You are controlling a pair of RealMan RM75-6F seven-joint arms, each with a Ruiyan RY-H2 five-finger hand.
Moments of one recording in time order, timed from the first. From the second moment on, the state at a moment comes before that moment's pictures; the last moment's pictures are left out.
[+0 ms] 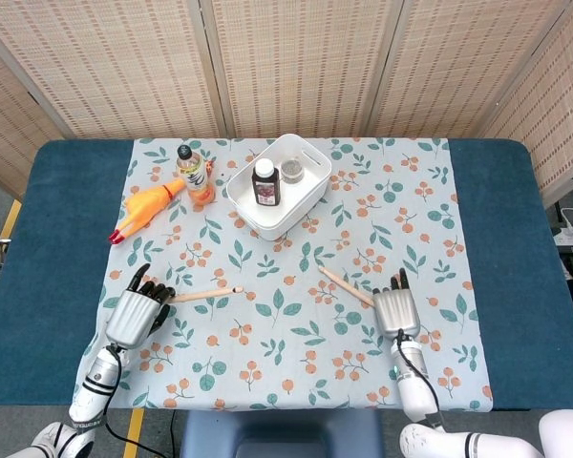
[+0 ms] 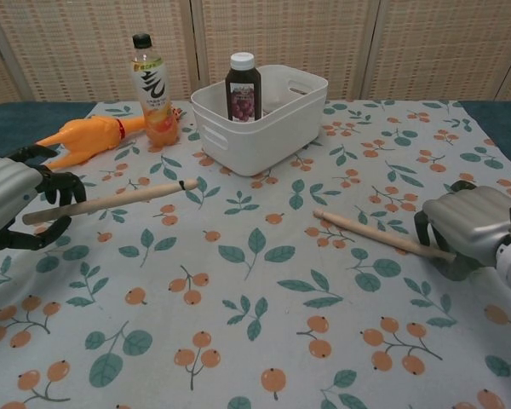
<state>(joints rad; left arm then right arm) -0.41 -1.79 -0.01 -0.84 1.63 1.46 0.09 0.51 -1.74 0.13 -1.52 -0.85 1.28 -1.10</state>
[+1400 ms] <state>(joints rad) -0.44 -1.70 -0.07 -1.09 1.55 1.36 0.14 0.46 -1.53 0.02 -1.80 -1.21 1.34 -0.81</state>
